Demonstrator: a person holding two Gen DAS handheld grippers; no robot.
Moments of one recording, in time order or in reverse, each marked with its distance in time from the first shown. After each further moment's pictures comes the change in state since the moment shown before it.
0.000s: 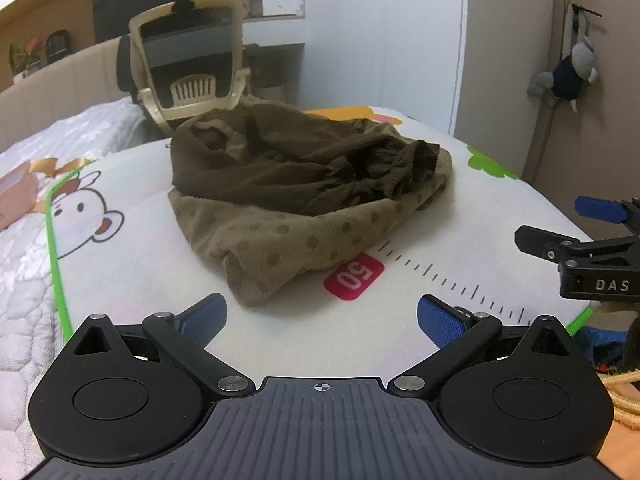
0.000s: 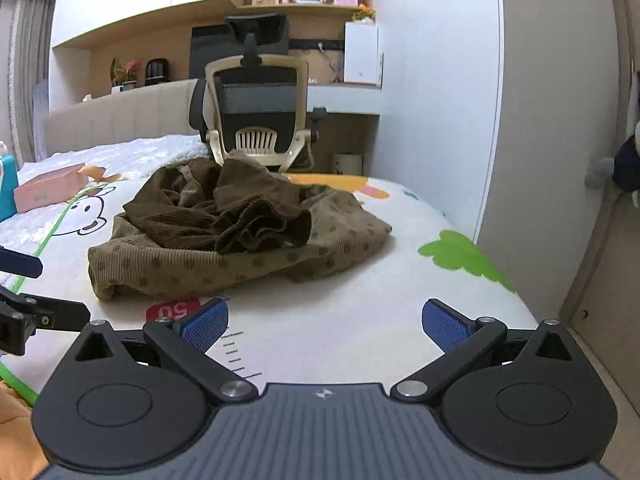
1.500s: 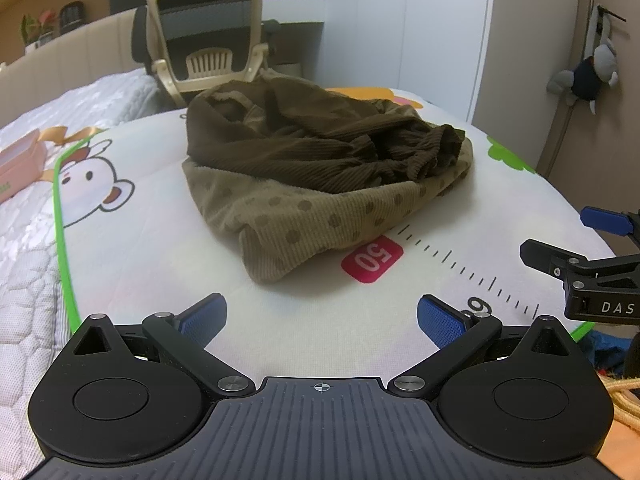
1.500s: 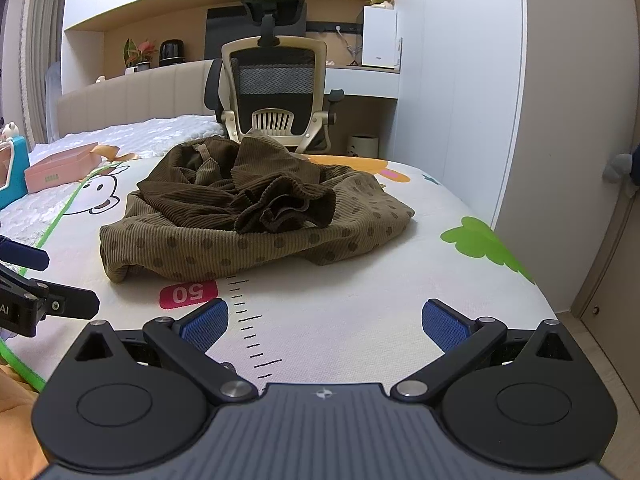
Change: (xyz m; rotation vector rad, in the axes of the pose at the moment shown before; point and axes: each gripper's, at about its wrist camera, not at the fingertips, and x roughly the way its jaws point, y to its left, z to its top) left arm 0.007 0.010 0.001 -0.067 0.069 -0.001; right arm 0.009 0.012 -0.003 -0.031 0.092 0.032
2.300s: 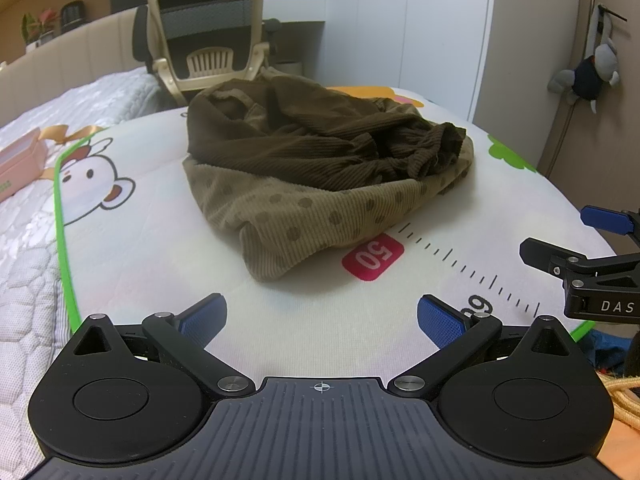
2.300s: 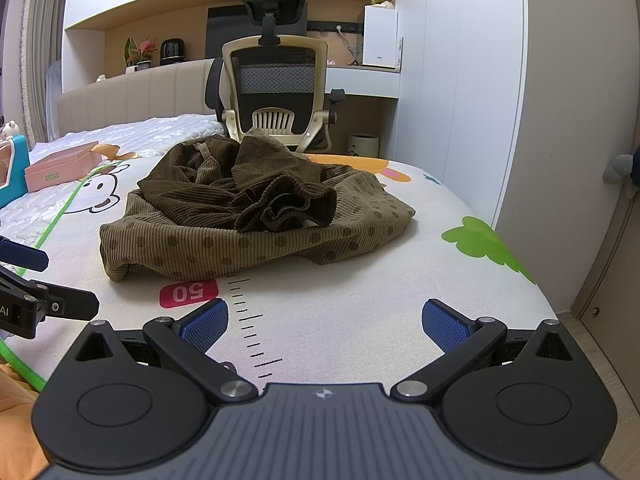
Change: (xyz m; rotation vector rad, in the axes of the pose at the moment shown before) left arm 0.000 0.000 -0.001 0.001 0.003 0.002; right arm 0.002 0.001 -0.001 -0.003 0.003 0.001
